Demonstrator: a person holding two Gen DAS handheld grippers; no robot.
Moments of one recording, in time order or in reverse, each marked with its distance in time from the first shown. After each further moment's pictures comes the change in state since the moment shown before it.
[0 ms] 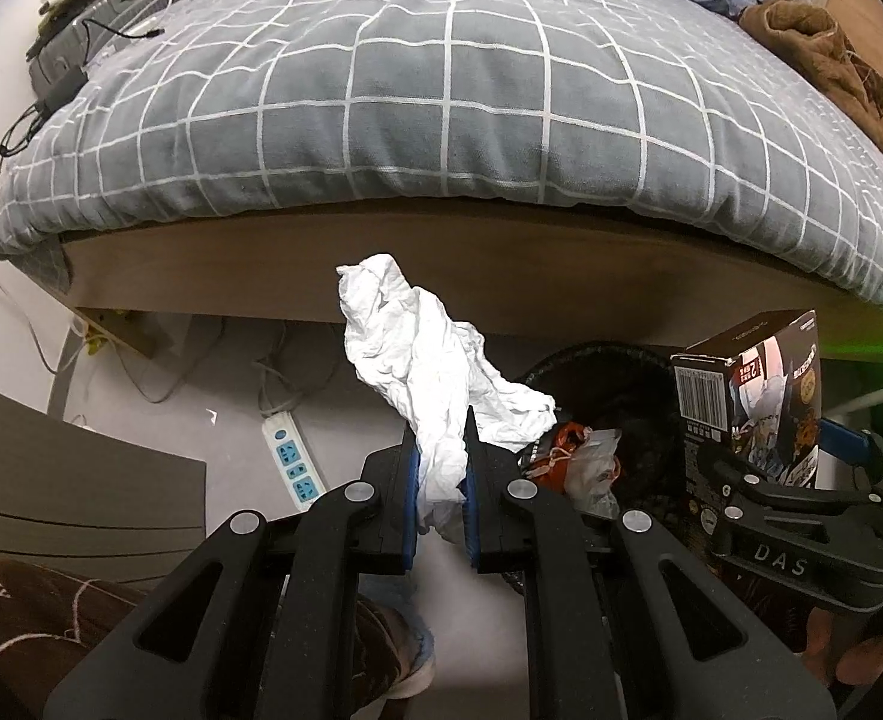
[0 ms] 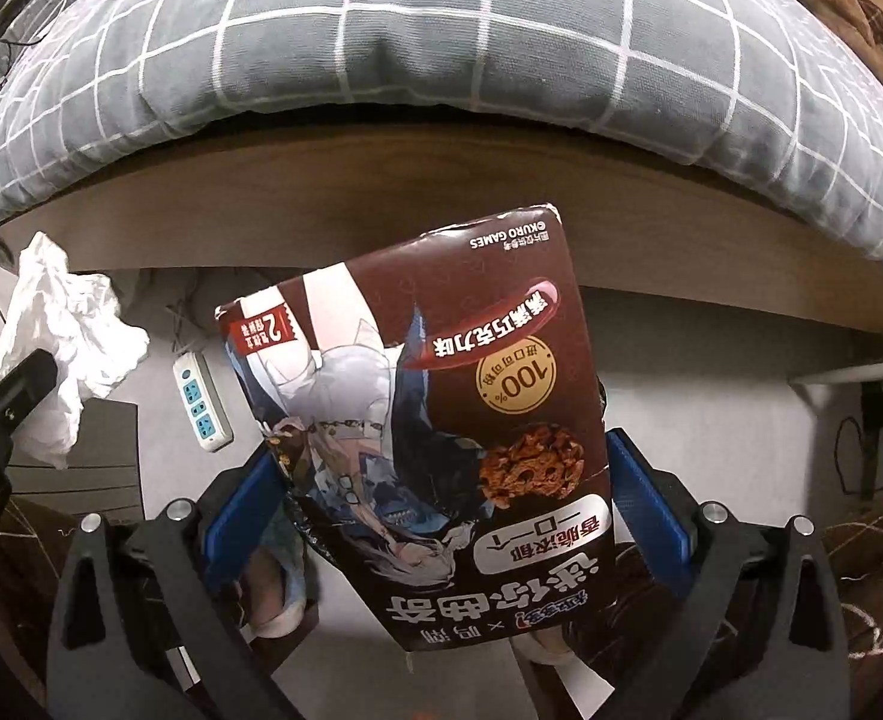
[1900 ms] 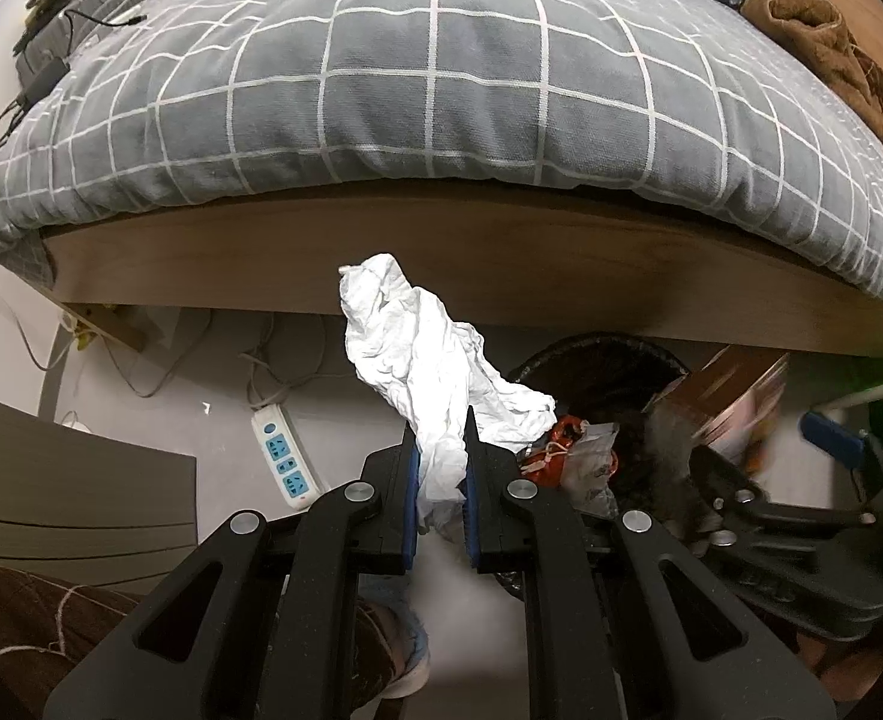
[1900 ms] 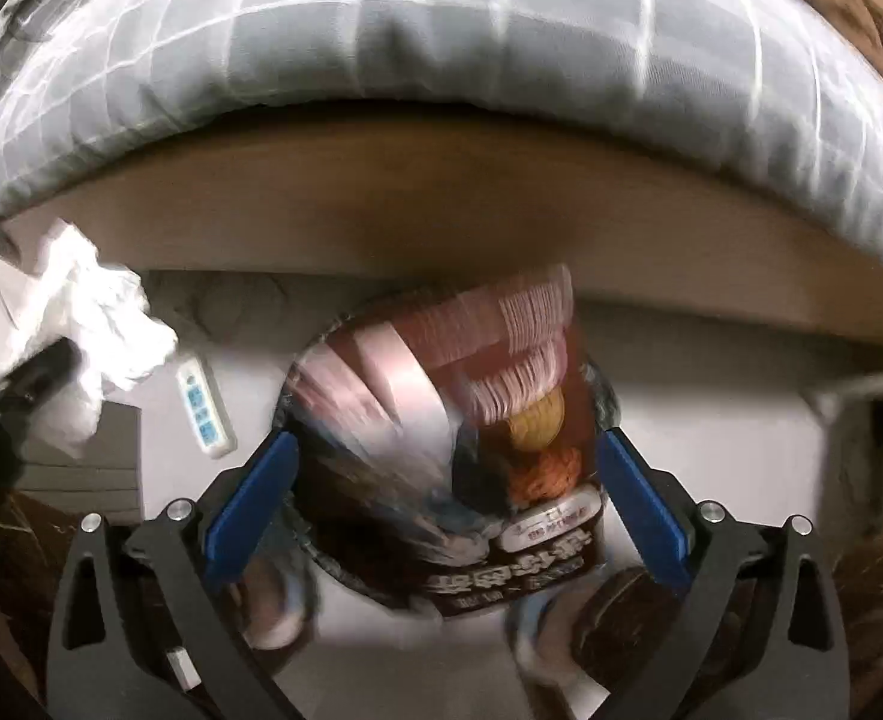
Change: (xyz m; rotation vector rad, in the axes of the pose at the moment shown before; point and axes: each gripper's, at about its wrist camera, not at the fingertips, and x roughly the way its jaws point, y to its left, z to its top) left arm 0.019 -0.001 0.005 0.008 0.032 -0.015; right arm 0.013 -0.001 -0.006 -0.031 0.003 -0.020
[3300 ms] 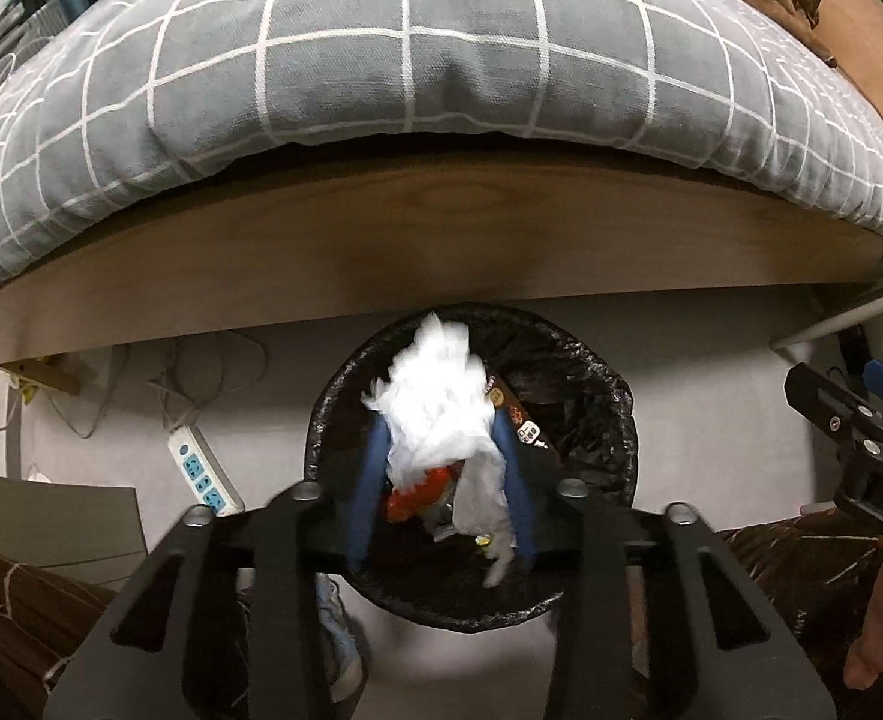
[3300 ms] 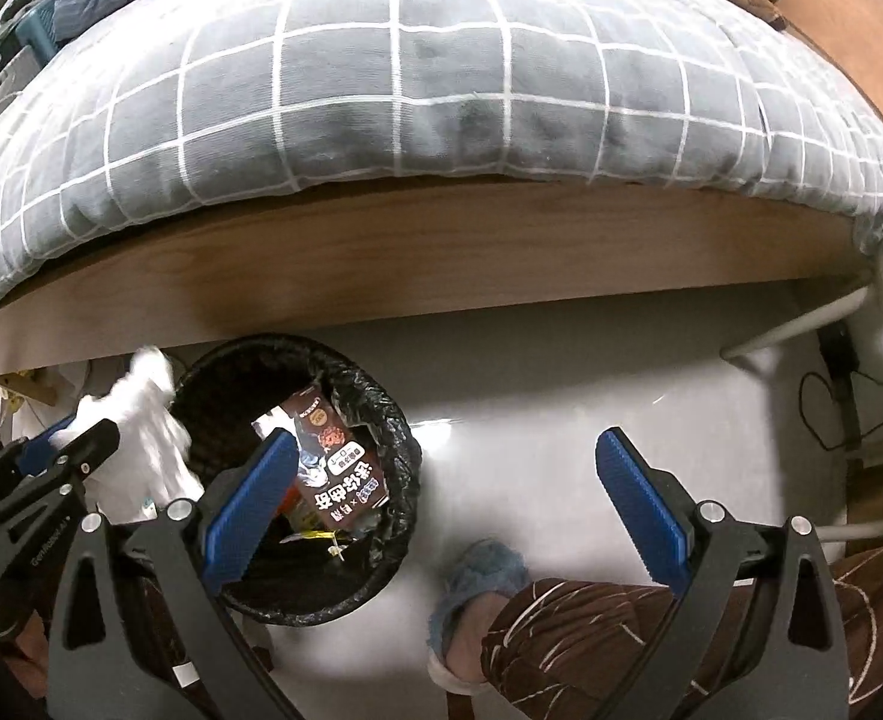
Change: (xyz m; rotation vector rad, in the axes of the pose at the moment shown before) left arm 0.025 -0.124 -0.004 0.163 0.042 -0.088; right arm -0.029 -0.150 -0.031 0.219 -0.131 -0.059
